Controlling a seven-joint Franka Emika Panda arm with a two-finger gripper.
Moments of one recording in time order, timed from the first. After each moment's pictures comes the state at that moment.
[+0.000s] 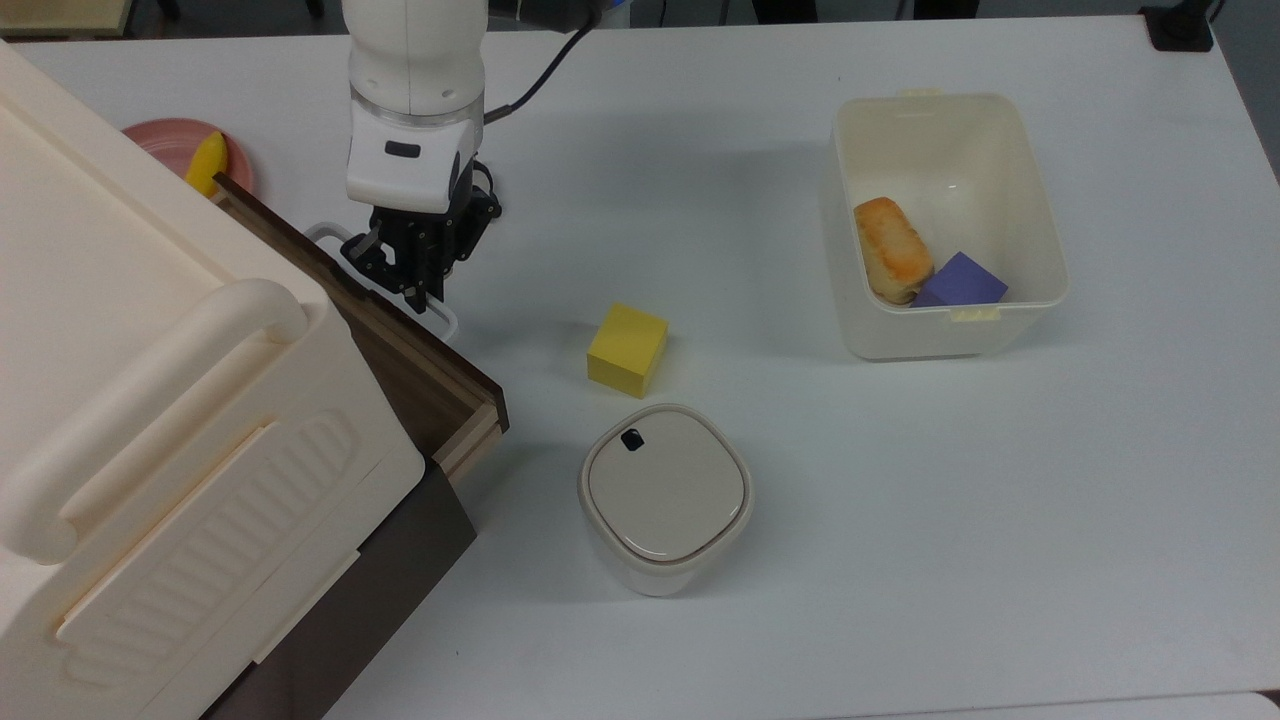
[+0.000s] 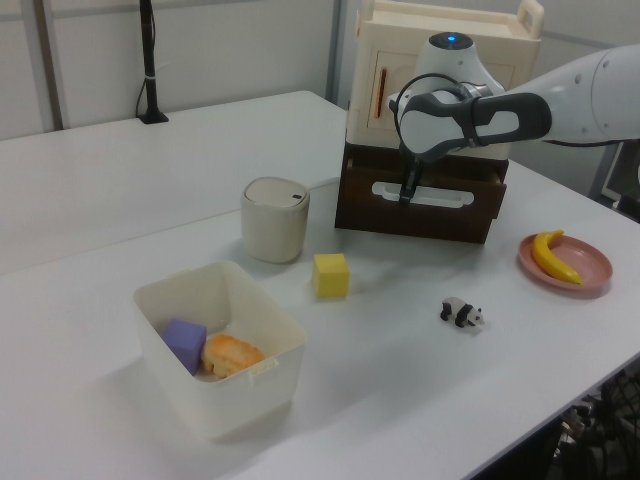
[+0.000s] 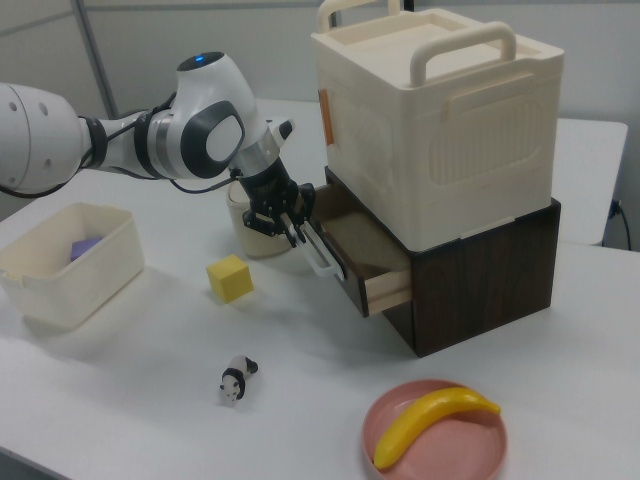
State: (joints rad) arm -0.08 0.24 -0.01 -1.77 -0.18 2.26 -0.73
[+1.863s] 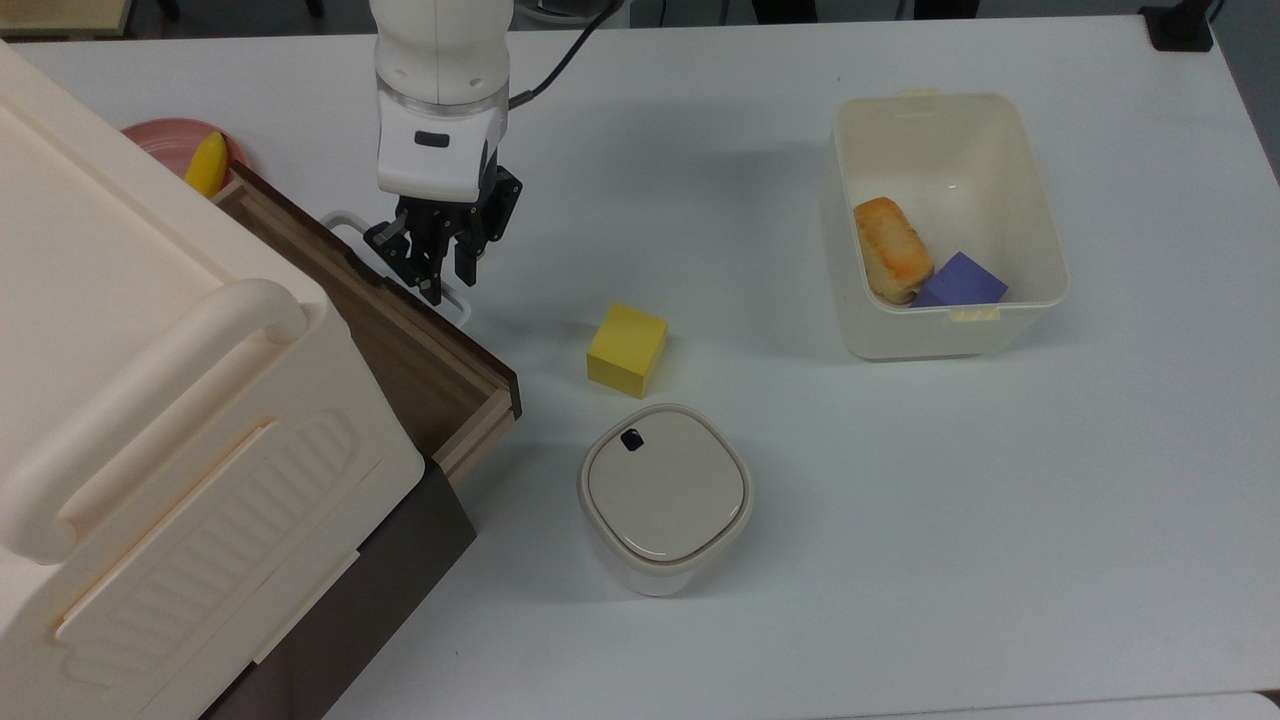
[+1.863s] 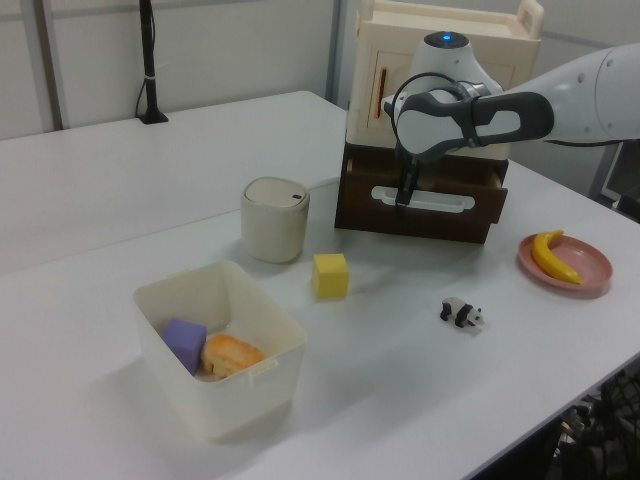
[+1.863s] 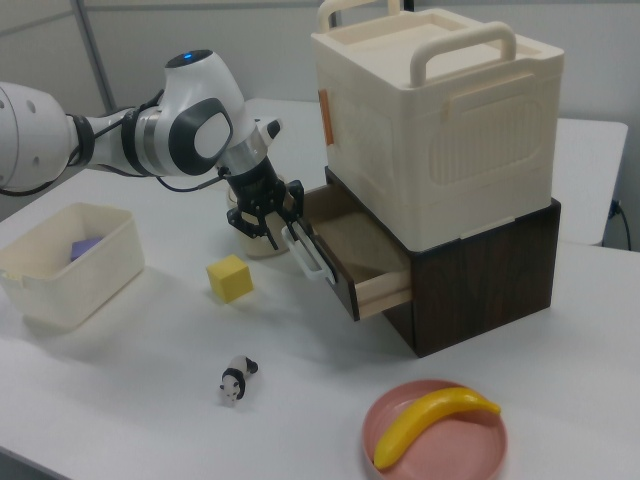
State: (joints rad) arm -0.06 0.22 0.01 -1.79 -0.18 2.23 -0.73
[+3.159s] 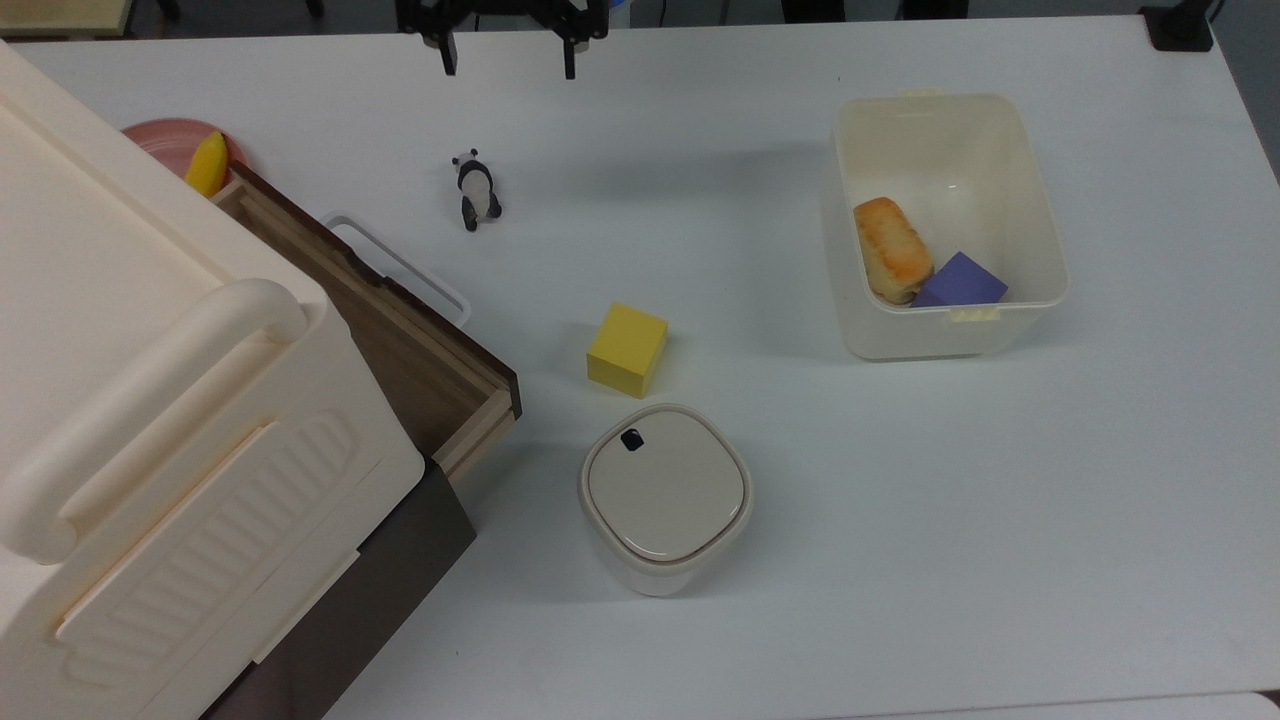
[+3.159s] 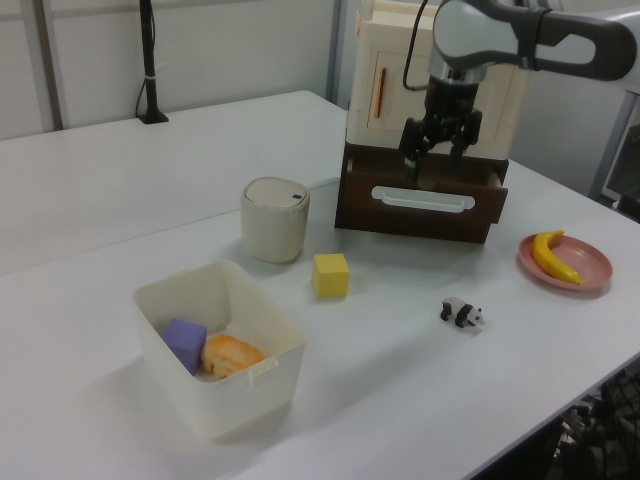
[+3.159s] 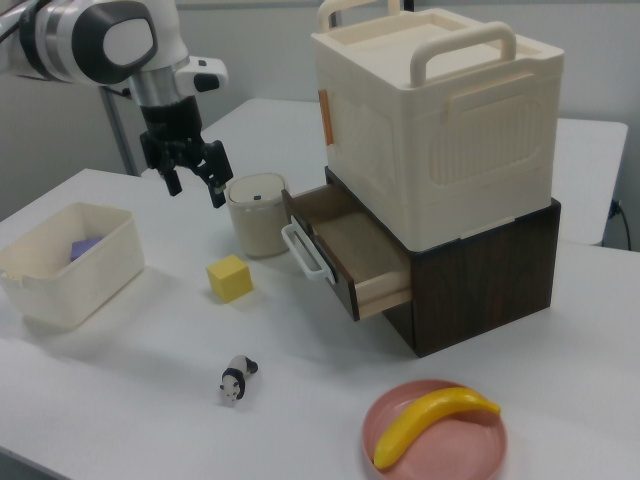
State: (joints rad) arm -0.05 -0.04 0.04 -1.73 -0.02 1.72 0.05
